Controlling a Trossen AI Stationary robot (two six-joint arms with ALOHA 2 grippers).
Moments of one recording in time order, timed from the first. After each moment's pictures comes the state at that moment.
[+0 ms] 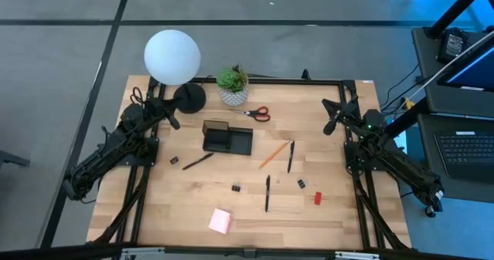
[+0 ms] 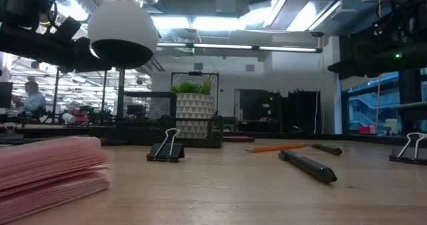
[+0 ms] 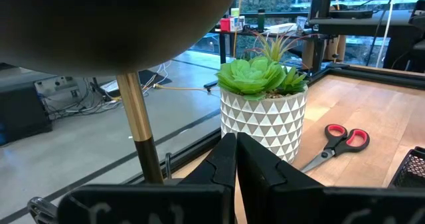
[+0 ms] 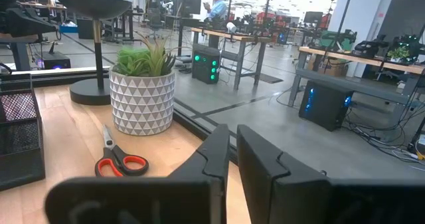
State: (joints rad) left arm 0.81 0.00 0.06 -0.12 -0.01 0.03; right arm -0.75 0.00 0.01 0.02 -0.02 -0.11
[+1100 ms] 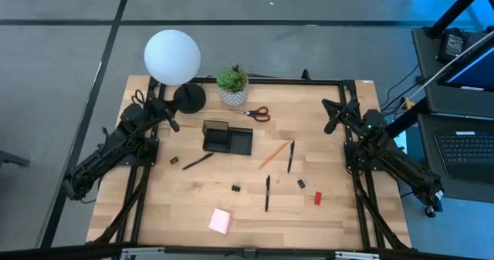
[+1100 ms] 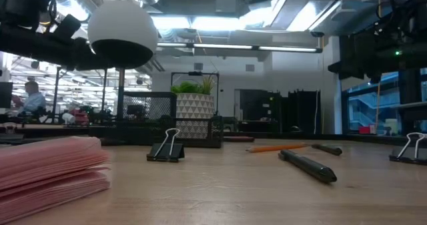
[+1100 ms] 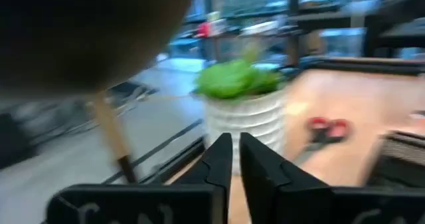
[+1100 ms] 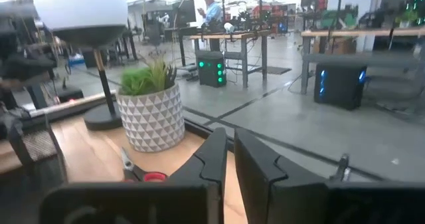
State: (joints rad) left arm 0.80 0.00 0.06 -0.10 0.10 0.11; right arm -0.75 0.00 0.01 0.02 -0.02 0.12
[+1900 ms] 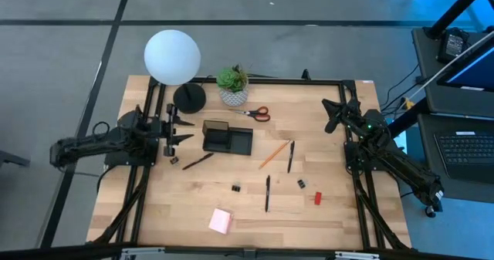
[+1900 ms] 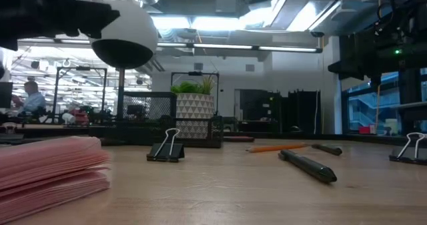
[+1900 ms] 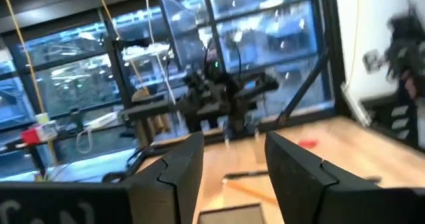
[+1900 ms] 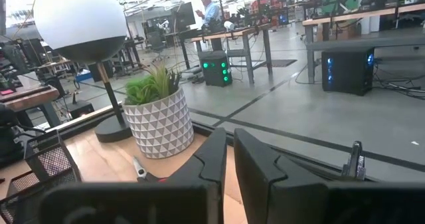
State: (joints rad) left arm 0.25 0.19 0.07 0.28 0.23 0.20; right arm -0.75 0.00 0.01 0.02 -0.02 0.20
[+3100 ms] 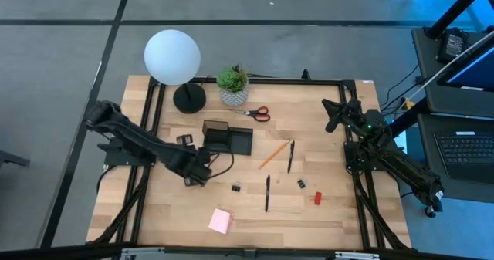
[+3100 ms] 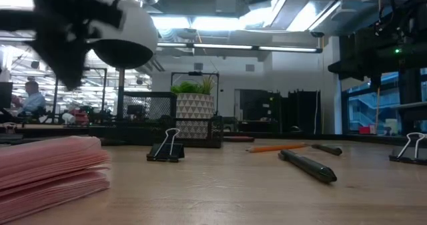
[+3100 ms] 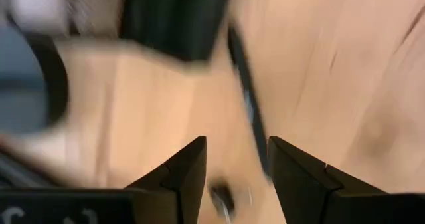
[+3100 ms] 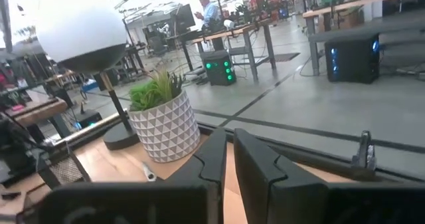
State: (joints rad) left arm -0.42 1.55 1.06 -1.21 -0.33 -0.72; right arm -0.75 0.00 0.01 0.02 -0.02 0.30
